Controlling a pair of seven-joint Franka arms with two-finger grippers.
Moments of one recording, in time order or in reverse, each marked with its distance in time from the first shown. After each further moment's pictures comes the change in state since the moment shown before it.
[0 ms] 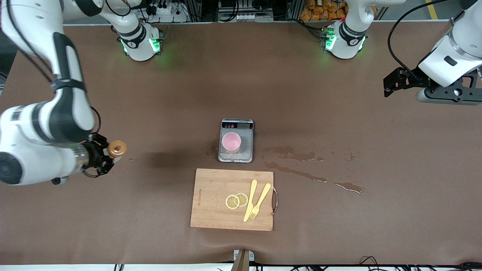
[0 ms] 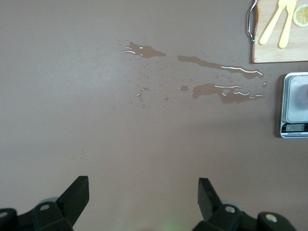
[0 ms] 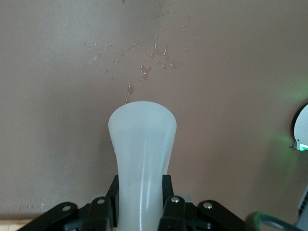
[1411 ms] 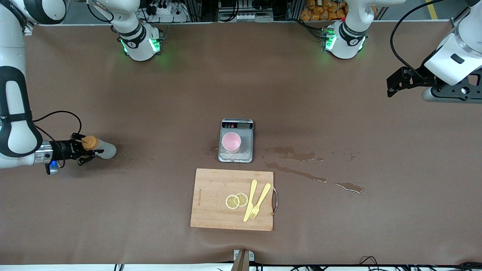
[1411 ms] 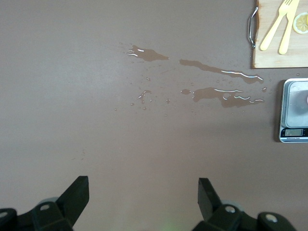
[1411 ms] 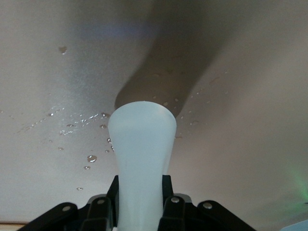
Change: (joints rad) left arm 0.004 -0.001 0.003 0.012 0.000 0.000 -0.006; right arm -0.369 0.044 -0.002 -0.445 0.279 0.305 -0.685
